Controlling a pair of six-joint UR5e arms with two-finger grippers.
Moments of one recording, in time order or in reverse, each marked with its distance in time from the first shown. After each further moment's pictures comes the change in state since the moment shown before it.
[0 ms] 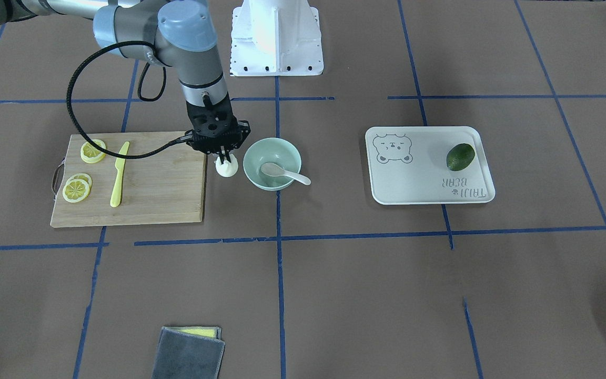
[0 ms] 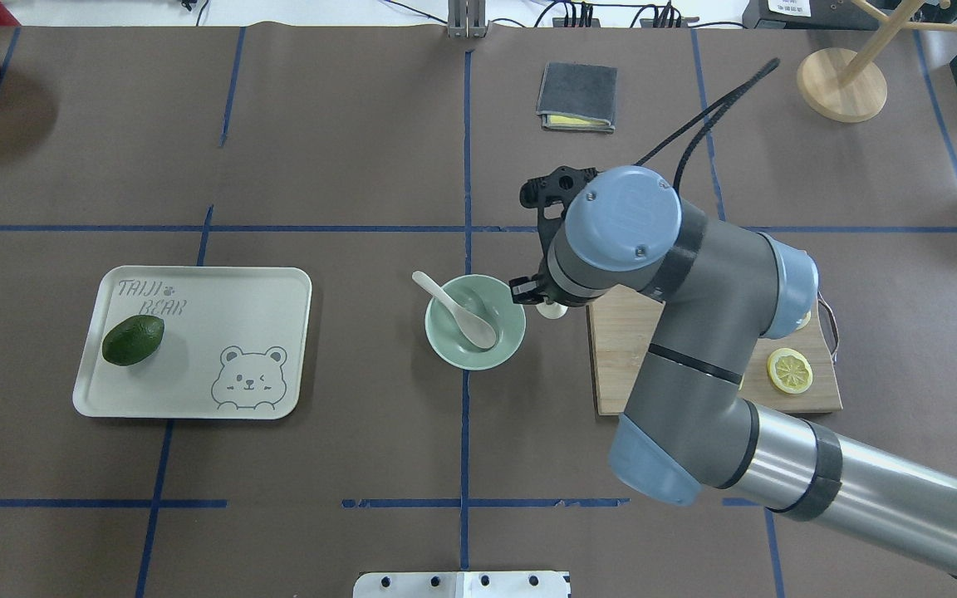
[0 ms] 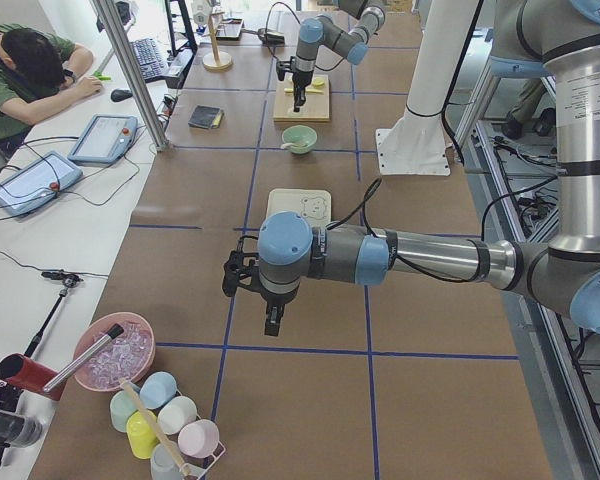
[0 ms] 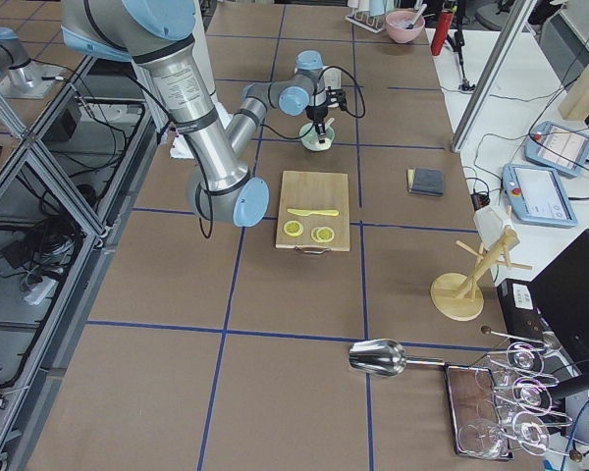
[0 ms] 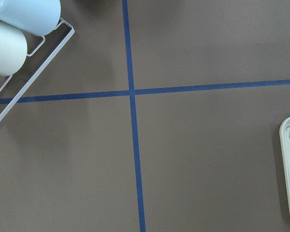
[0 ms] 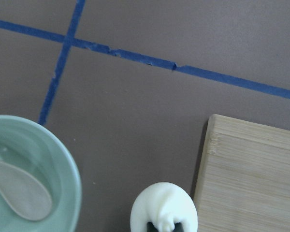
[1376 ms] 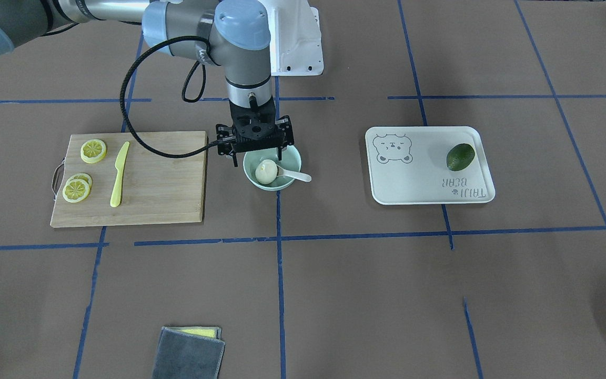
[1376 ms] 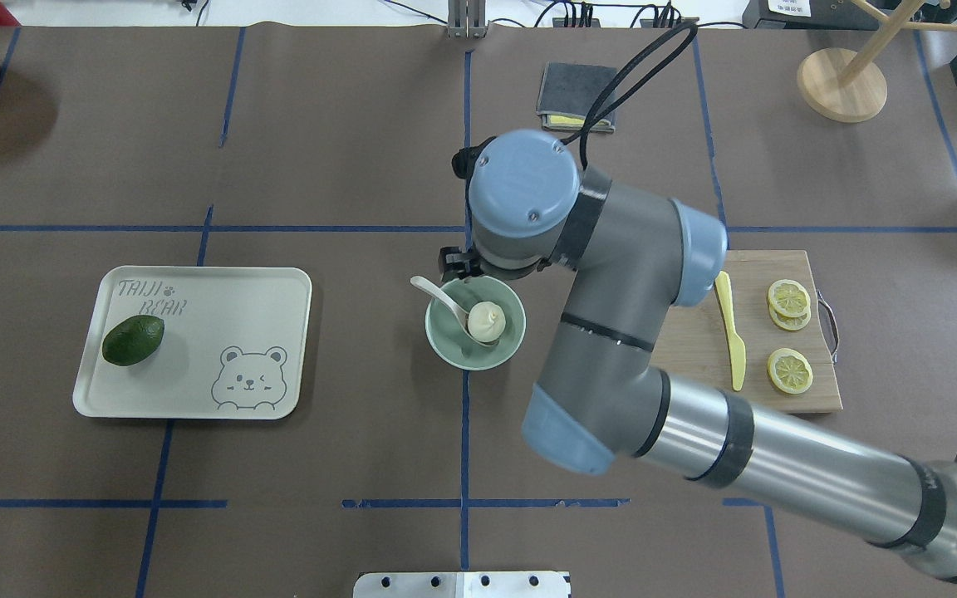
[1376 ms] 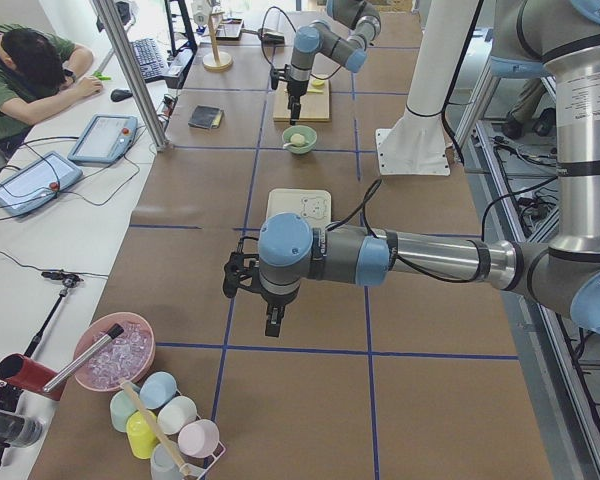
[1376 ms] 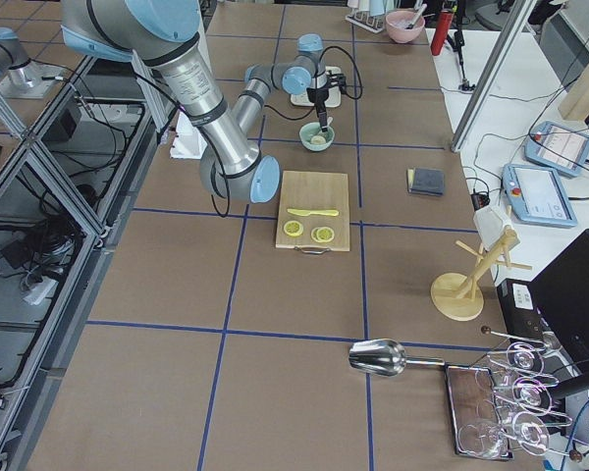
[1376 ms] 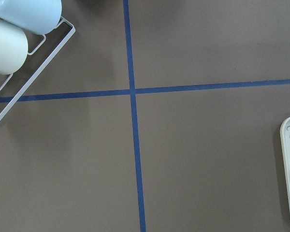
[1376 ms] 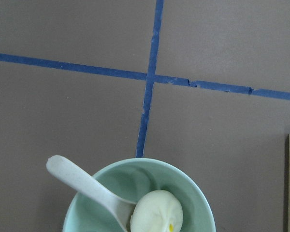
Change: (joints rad) left arm -0.001 0.001 0.002 0.004 0.000 0.000; right arm 0.041 0.125 -0.107 -0.042 0.011 -0.024
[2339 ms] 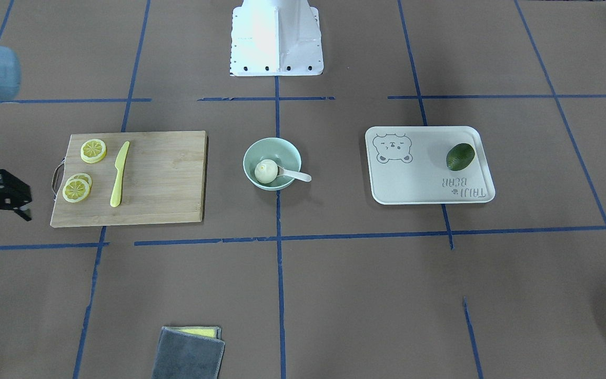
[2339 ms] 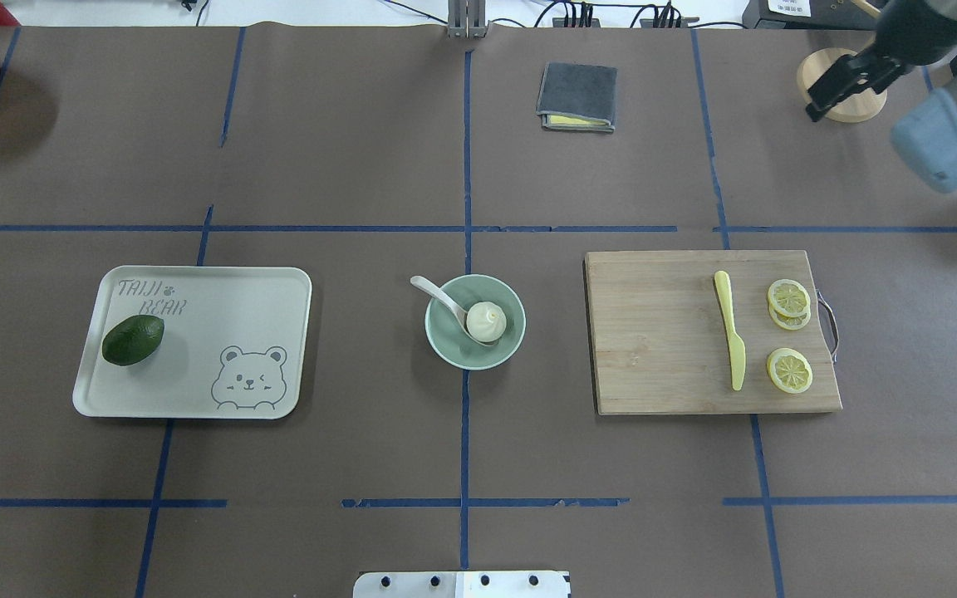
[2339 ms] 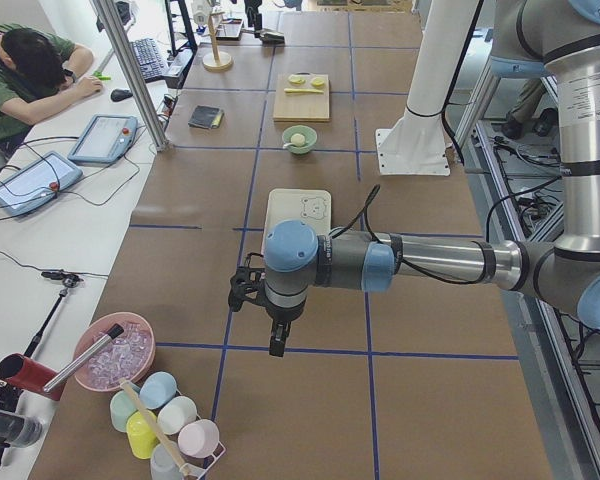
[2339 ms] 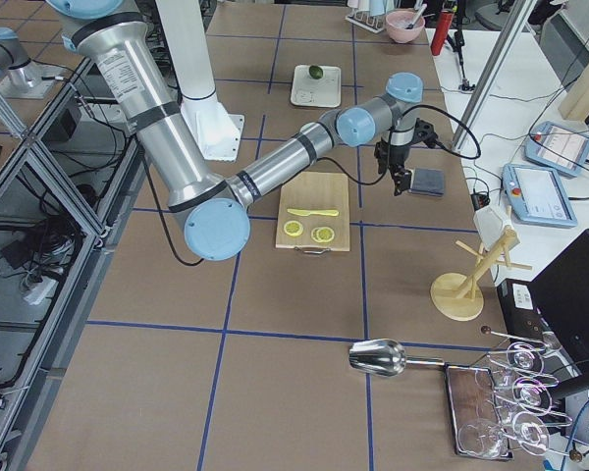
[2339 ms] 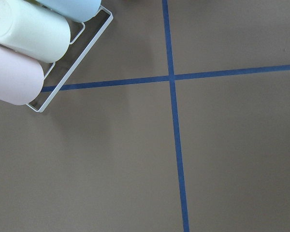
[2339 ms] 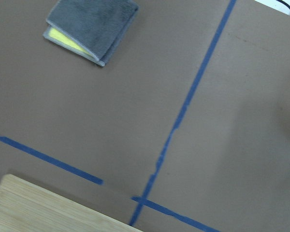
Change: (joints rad) left arm 0.007 0.028 0.007 0.002 0.131 0.079; right arm 0.667 -0.348 0.015 -0.024 0.452 -0.916
